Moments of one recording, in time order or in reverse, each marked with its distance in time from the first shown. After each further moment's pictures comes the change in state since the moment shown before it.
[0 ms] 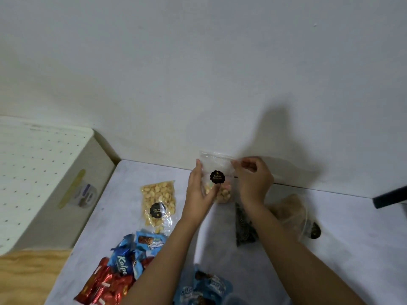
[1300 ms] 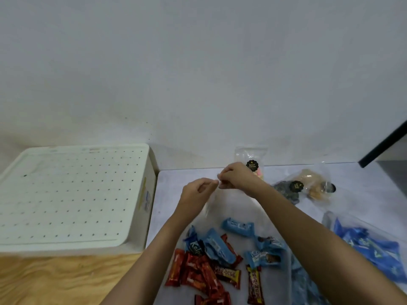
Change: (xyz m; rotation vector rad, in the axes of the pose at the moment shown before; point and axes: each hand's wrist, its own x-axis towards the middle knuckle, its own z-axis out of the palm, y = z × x) left_hand -0.036 0.044 -0.195 0.000 -0.356 -0.047; right_hand -0.133 -0.109 0.051 -0.124 -0.681 0.317
